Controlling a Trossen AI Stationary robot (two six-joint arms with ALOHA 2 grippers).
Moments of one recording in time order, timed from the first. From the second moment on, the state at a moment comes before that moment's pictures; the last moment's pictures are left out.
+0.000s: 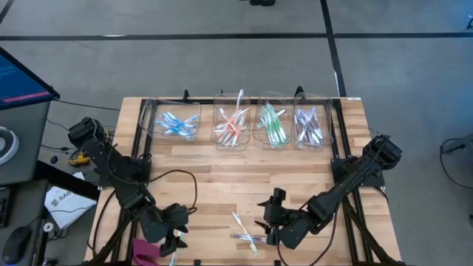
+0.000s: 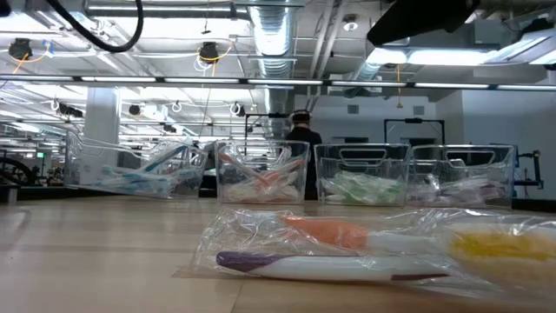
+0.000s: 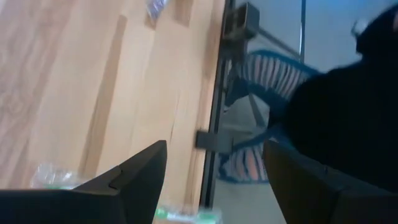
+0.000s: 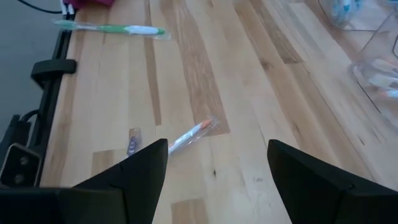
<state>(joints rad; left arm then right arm) -0.87 1.38 0.92 -0.35 -0.19 -1.09 0.72 1.72 1.19 -0.36 0.70 0.62</state>
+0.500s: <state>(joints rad) -0.87 1.40 0.92 -0.35 -0.34 -1.35 0.81 1.72 1.19 -0.37 0.68 0.54</state>
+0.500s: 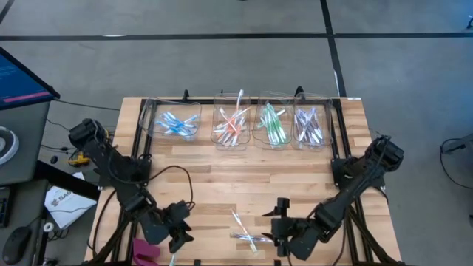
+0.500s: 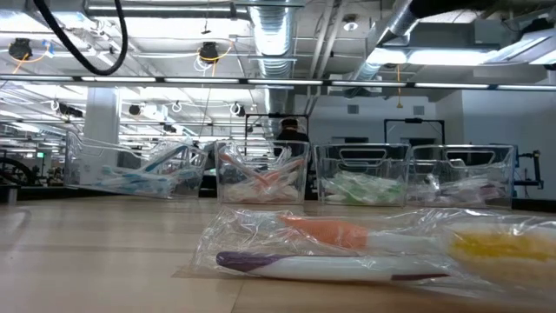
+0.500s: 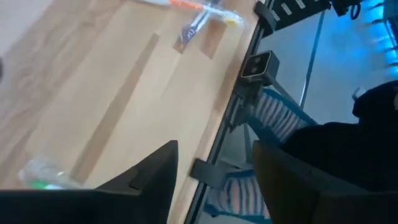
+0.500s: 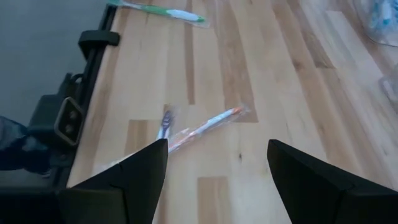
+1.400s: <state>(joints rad) -0.86 1.40 1.07 -0.10 -0.71 -0.26 0.80 1.72 1.19 -0.36 0.62 0.67</state>
